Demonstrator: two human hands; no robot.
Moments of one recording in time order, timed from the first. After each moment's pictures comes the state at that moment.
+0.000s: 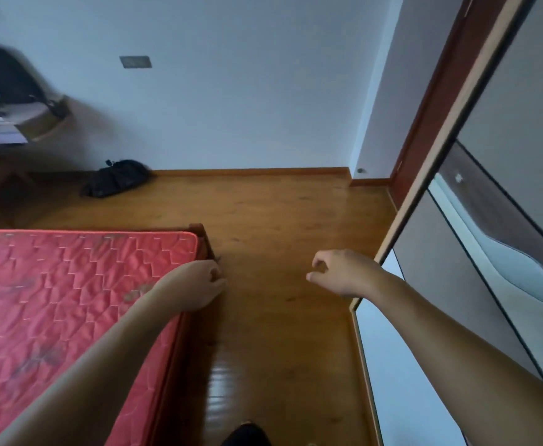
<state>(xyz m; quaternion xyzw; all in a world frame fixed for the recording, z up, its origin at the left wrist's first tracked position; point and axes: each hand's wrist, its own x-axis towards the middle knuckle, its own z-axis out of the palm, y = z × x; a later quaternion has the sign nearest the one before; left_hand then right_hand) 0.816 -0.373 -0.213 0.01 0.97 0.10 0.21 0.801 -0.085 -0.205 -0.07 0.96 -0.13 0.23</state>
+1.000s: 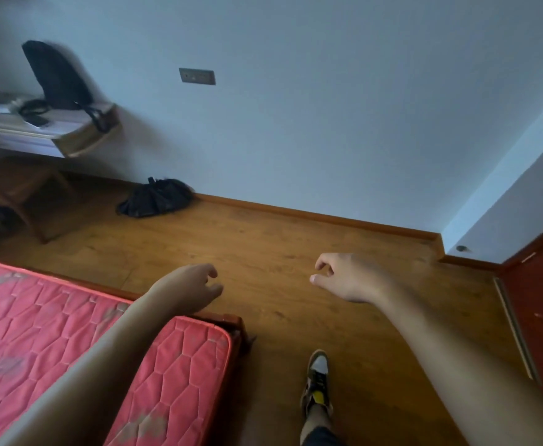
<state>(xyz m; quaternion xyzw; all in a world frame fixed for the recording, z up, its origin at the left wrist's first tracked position) 0.257 -0.617 -0.243 -0.11 0.96 0.13 0.22 0.177 -0.327 -0.235 -0.18 0.95 -0.10 0.23</state>
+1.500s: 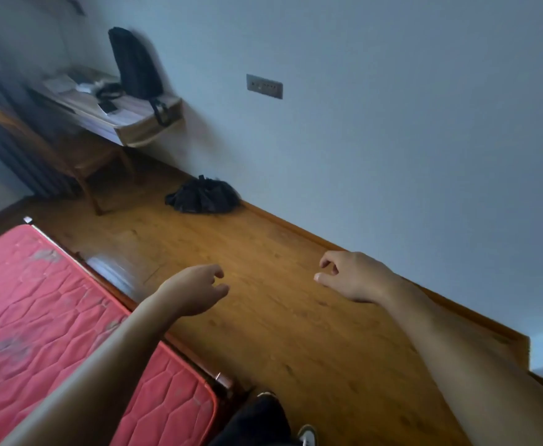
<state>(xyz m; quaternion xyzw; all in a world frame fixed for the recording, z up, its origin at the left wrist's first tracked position) 0.008 -0.679 -0.247 -0.26 0.93 0.18 0.19 -0.160 -0.428 -0.227 -0.32 0.91 -0.06 0.25</state>
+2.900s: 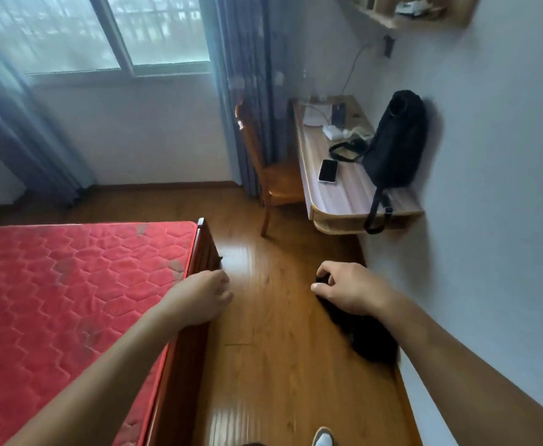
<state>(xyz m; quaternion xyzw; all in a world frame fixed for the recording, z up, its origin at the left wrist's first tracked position) -0.248 -1.287 -0.244 -0.66 0.72 0.21 0.03 -0.542 -1.290 -0.235 -0.70 0.65 0.01 0.28</state>
